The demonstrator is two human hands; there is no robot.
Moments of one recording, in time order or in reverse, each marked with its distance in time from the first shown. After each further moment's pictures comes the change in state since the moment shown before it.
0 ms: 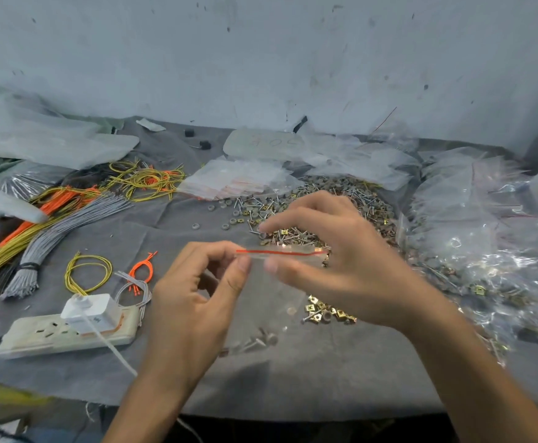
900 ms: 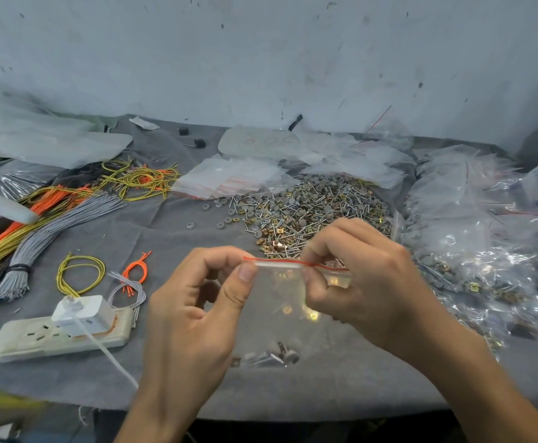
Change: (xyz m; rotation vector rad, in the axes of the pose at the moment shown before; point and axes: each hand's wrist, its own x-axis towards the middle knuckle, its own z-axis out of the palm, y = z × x) left_hand -0.012 0.027 0.002 -0.132 -0.007 -0.026; right_hand -0.027 0.006 0.005 -0.217 0.254 -0.169
